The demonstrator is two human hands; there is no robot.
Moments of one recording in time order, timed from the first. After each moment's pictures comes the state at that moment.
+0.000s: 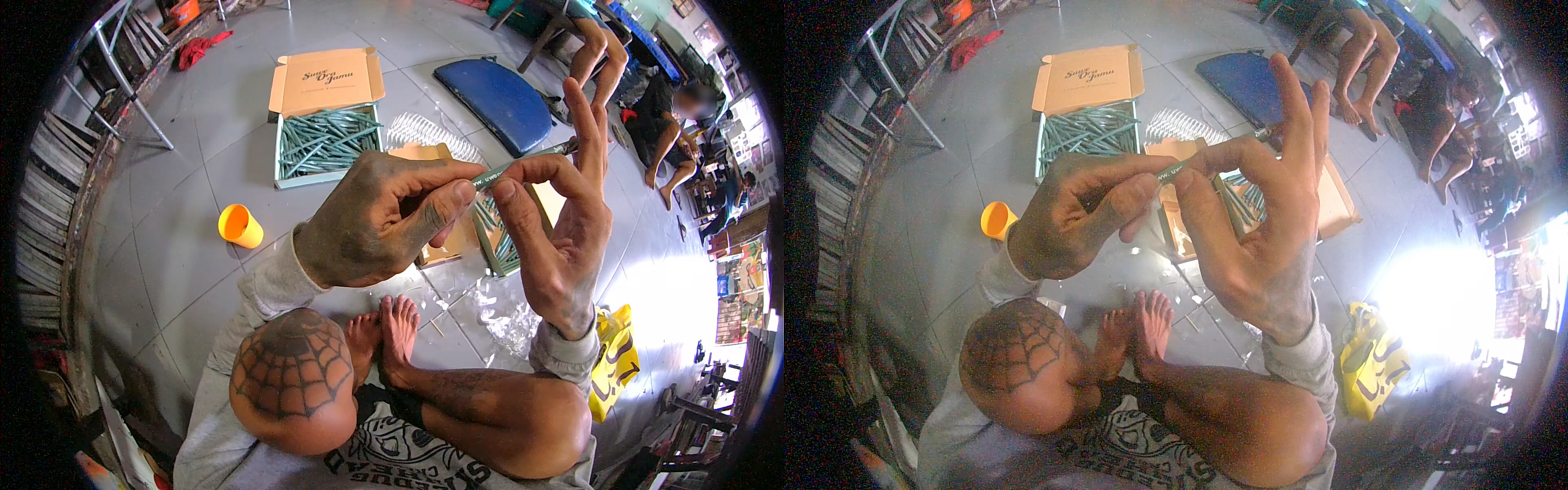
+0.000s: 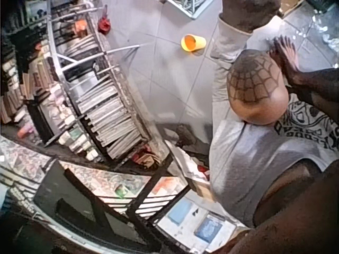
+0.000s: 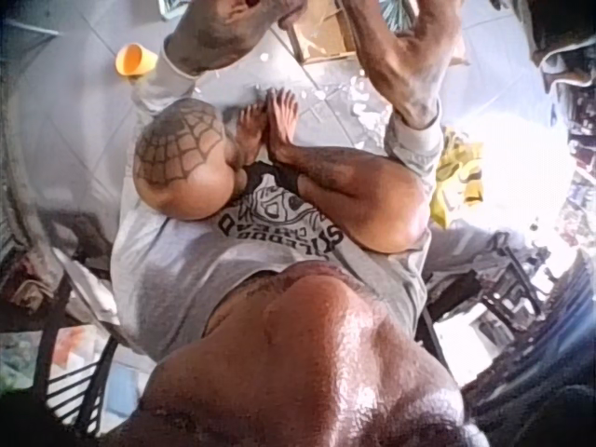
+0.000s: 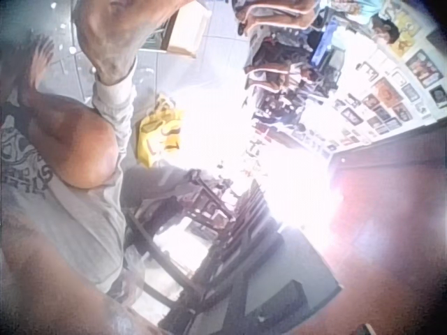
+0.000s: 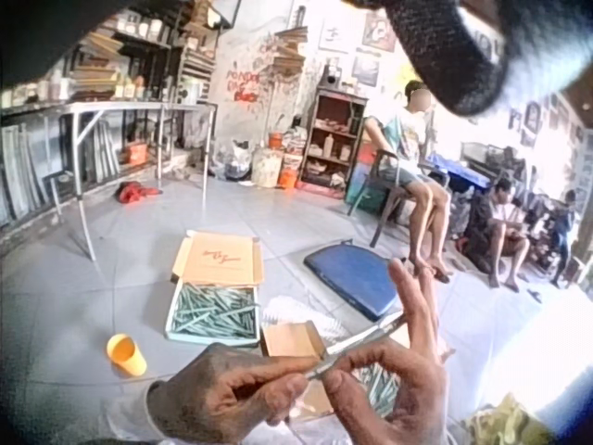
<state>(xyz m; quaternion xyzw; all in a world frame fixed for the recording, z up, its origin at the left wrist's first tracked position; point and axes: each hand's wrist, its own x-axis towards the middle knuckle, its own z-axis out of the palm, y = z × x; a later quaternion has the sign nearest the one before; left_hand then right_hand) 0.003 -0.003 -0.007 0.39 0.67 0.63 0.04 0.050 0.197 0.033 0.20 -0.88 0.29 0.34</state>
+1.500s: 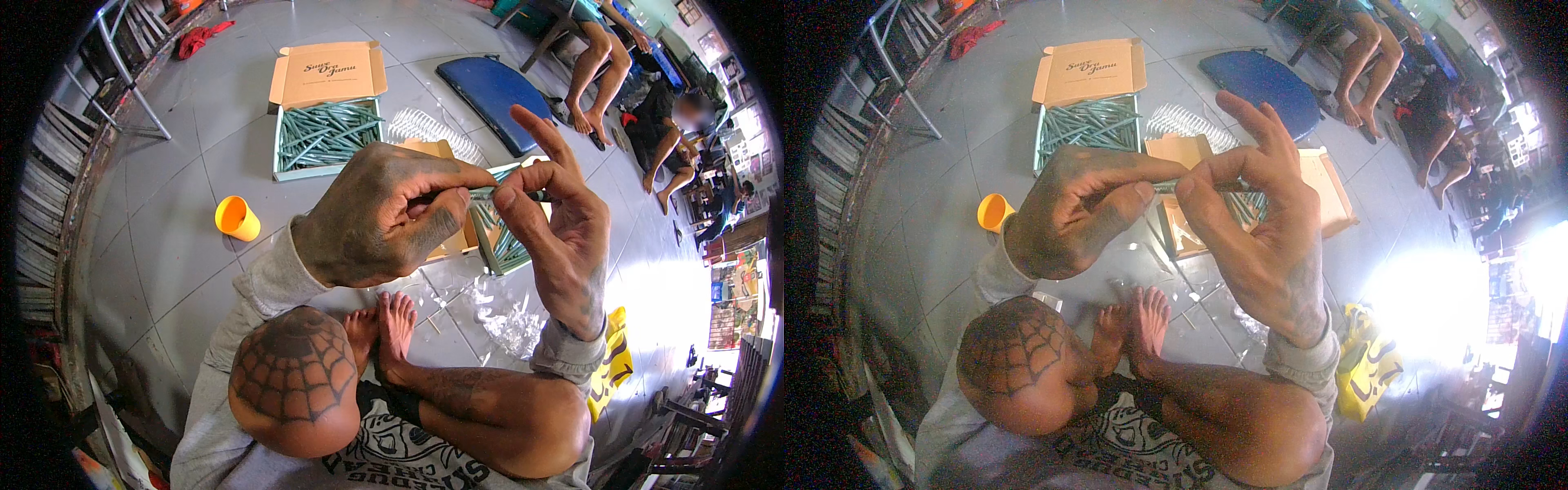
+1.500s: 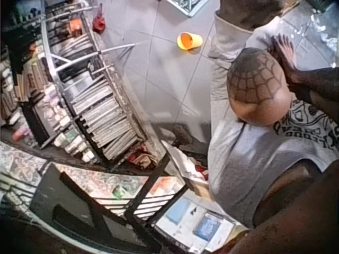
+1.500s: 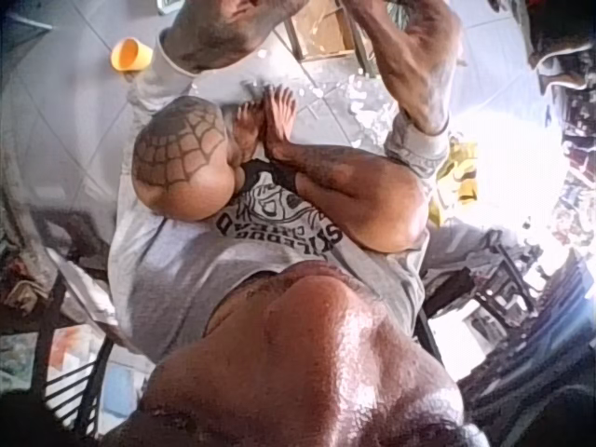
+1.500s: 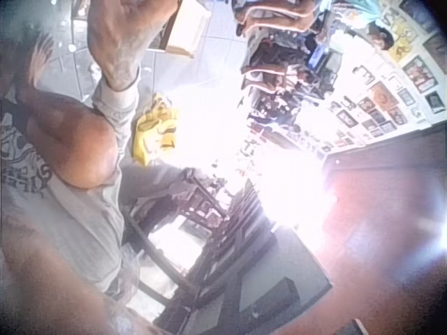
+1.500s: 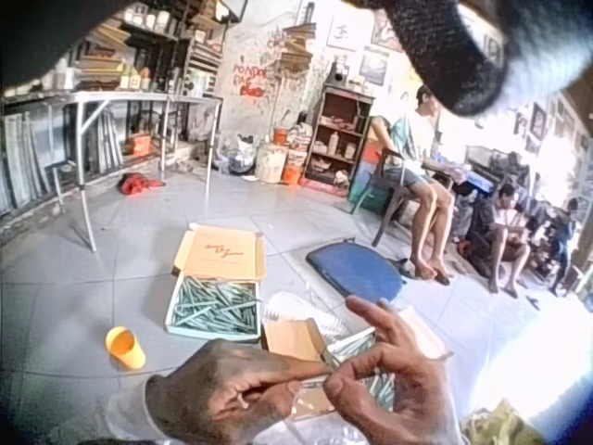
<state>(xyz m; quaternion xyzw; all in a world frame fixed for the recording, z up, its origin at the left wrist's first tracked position) -0.006 -0.016 -0.004 0.43 0.73 0.54 -0.02 0.049 0.194 0.035 0.17 -0.88 0.41 0.19</state>
